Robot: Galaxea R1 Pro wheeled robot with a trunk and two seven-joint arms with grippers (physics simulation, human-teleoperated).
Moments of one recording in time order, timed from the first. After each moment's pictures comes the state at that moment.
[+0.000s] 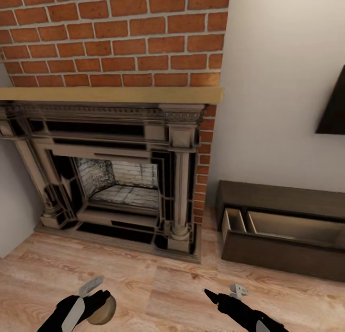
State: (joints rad) left arm -0.42 0.09 0.17 -0.55 0.44 0.43 0.09; right arm -0.43 -0.15 0.41 -0.35 -0.81 0.01 0.60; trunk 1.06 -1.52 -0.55
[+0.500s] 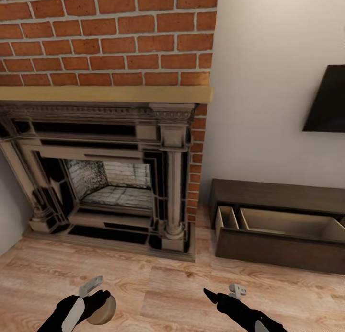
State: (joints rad) left arm -0.42 0.09 0.17 -0.55 0.44 0.43 0.09; right arm -0.43 -0.14 0.41 -0.35 -0.82 0.01 0.60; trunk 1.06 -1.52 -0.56
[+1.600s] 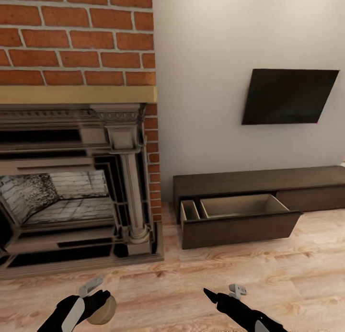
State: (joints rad) left arm -0.42 0.09 0.17 -0.55 0.44 0.43 0.09; right arm -0.43 -0.14 0.41 -0.35 -0.82 0.01 0.60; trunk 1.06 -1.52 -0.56
